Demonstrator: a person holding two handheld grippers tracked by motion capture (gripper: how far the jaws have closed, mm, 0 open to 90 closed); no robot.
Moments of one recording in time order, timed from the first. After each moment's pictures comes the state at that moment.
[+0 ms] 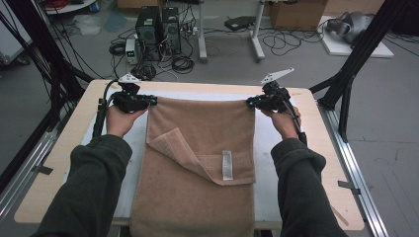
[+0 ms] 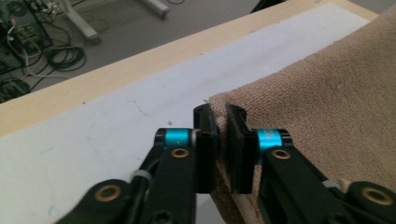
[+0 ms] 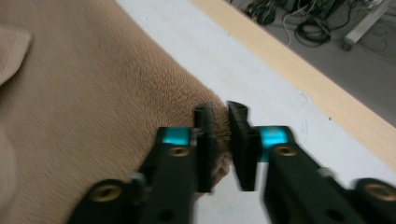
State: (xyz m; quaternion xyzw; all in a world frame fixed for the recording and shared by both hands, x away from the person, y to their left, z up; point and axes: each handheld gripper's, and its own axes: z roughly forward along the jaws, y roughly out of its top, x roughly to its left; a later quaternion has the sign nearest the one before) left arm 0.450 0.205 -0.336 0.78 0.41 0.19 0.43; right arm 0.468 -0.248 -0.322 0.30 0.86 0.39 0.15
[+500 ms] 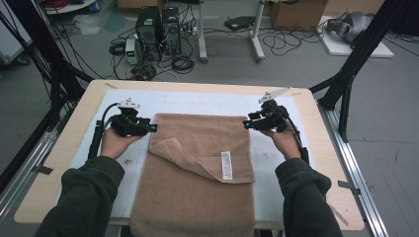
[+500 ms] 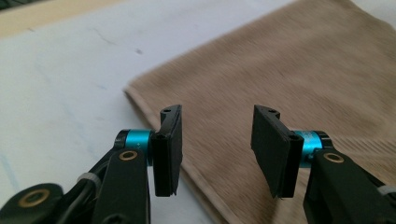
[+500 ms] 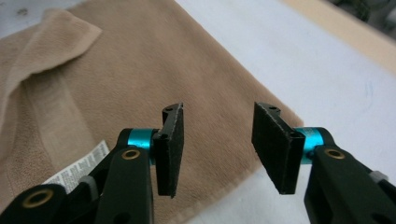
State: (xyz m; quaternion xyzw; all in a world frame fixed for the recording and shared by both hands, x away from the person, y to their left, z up) left arm 0.406 0.217 -0.390 0.82 0.39 0.11 0.41; right arm 0.432 -0.248 -0.355 0.29 0.87 0.39 0.10
